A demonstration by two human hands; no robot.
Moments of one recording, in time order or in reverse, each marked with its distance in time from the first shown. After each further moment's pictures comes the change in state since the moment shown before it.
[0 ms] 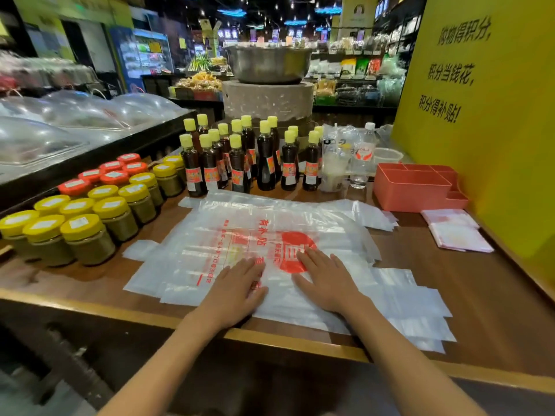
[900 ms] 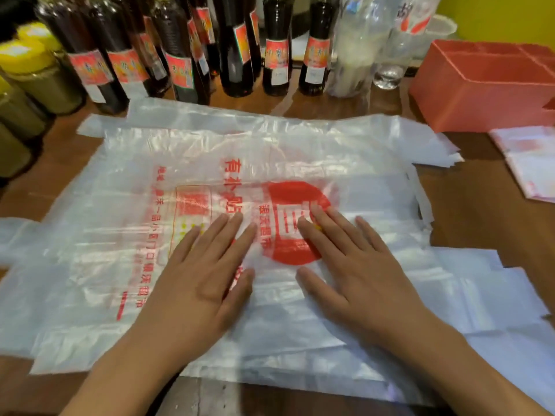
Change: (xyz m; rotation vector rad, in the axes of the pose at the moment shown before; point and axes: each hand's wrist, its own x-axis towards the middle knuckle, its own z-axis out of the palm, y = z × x) left_hand 0.050 -0.039 0.019 0.047 -0.044 0.147; right_hand 0.016 -0.002 0.003 -0.090 -0.065 0.027
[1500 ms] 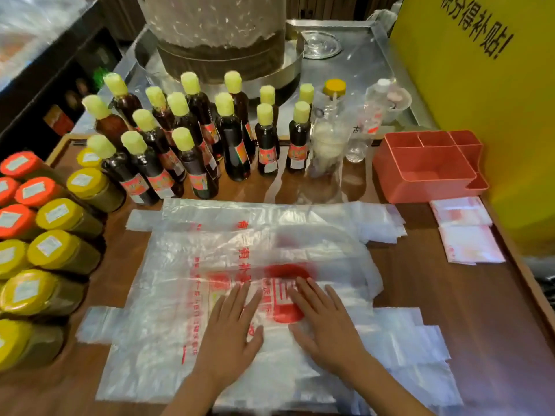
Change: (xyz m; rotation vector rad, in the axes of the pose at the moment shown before) left_hand 0.021 0.001 -0.028 -0.107 -0.139 -0.070; right_hand 0.014 0.001 -0.025 0.198 -0.079 0.036
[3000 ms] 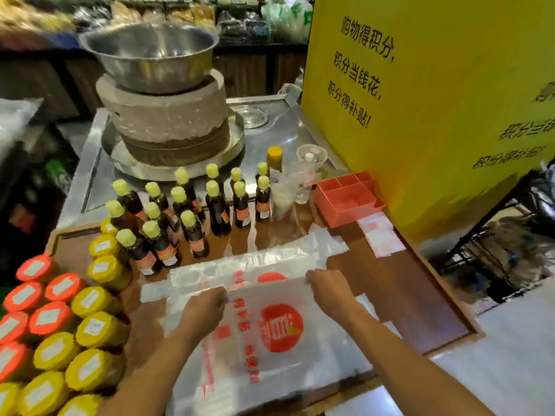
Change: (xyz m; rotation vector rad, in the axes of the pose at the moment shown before) left_hand 0.058 -0.049 -0.206 -0.098 -0.193 -0.031; right_hand 0.012 -0.076 -0.177 -0.109 0.072 0.554
